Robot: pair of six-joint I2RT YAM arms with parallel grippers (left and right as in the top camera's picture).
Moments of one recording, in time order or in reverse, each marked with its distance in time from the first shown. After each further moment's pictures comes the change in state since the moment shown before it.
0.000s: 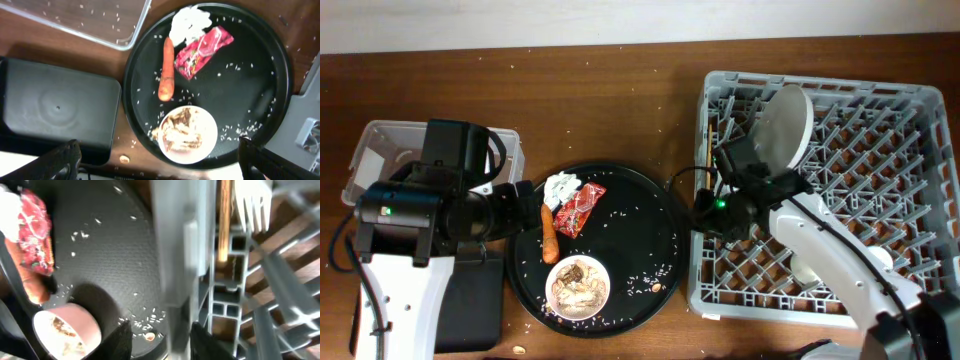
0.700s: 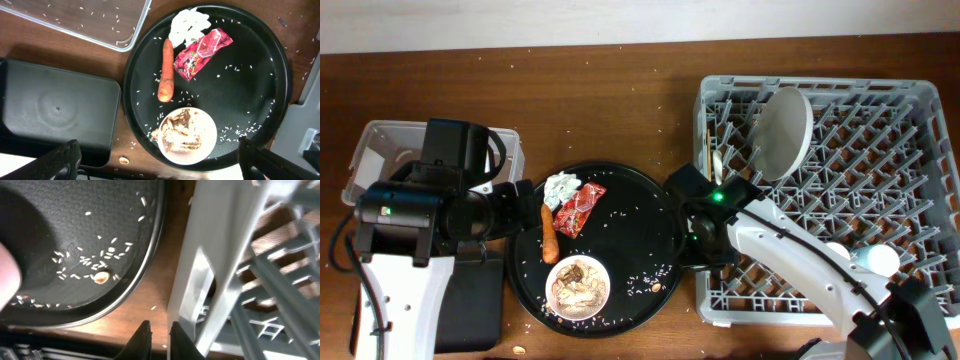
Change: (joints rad) left arm 0.000 0.000 0.000 0.006 0.000 0.000; right arm 0.241 0.066 0.080 -0.300 0.177 -0.109
